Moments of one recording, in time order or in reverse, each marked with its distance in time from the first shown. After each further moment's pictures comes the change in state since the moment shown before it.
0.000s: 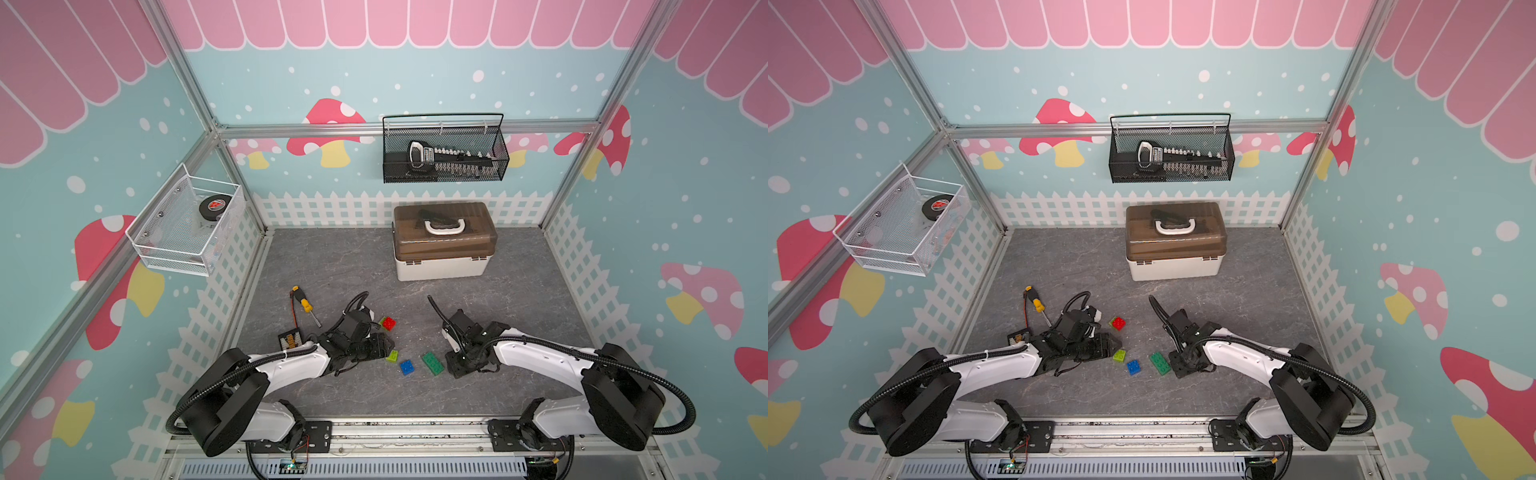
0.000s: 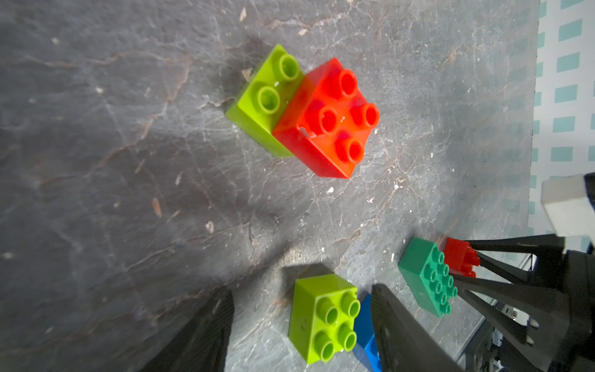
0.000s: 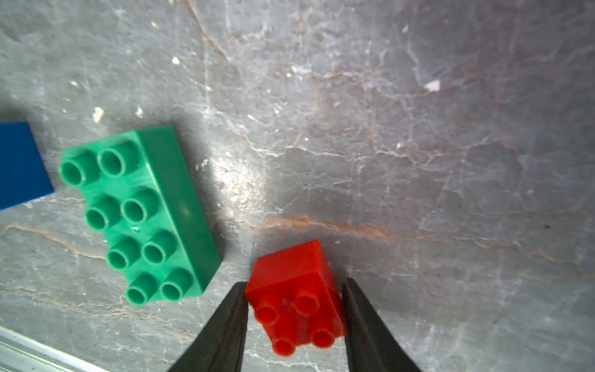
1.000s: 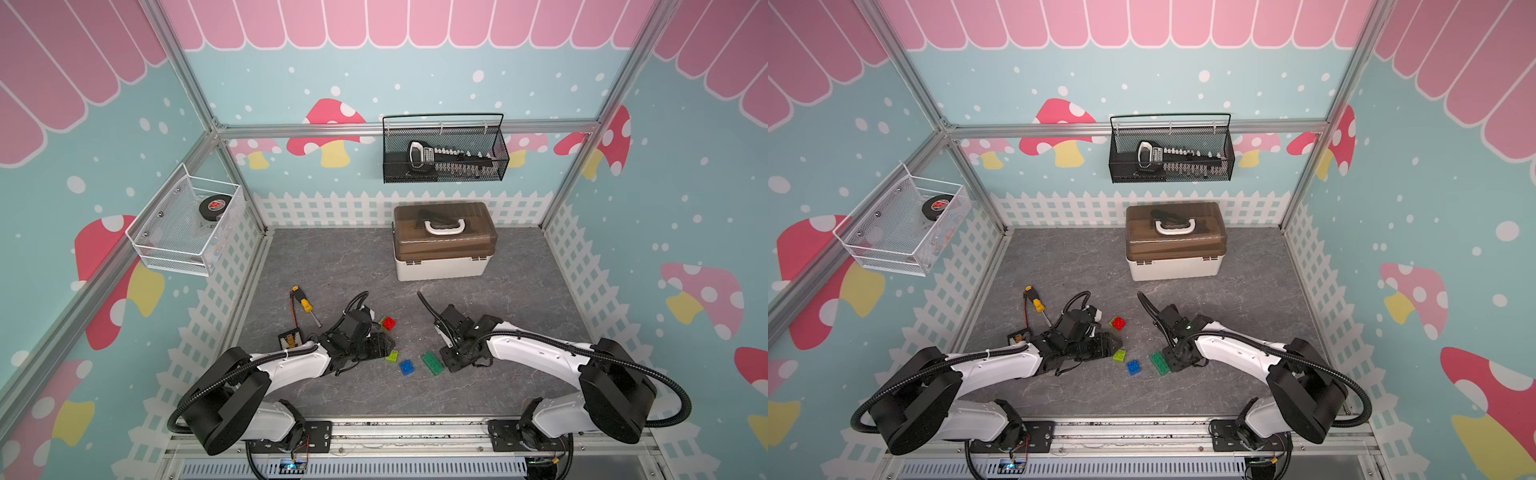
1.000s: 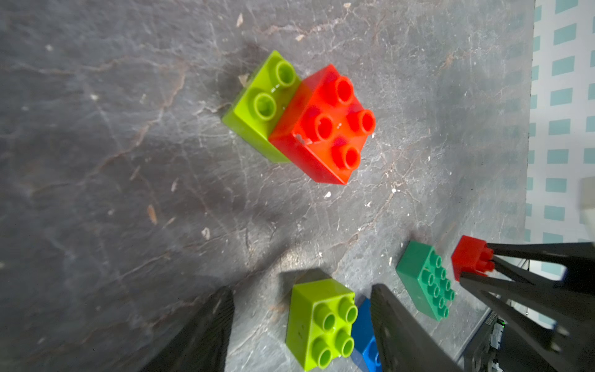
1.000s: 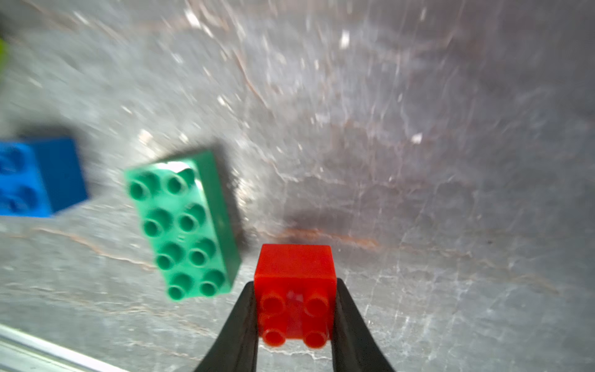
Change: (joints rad) left arm 0.000 0.010 0.000 0.019 0.000 -0.004; right arm 0.045 0.043 0.143 -0.082 0.068 -0.042
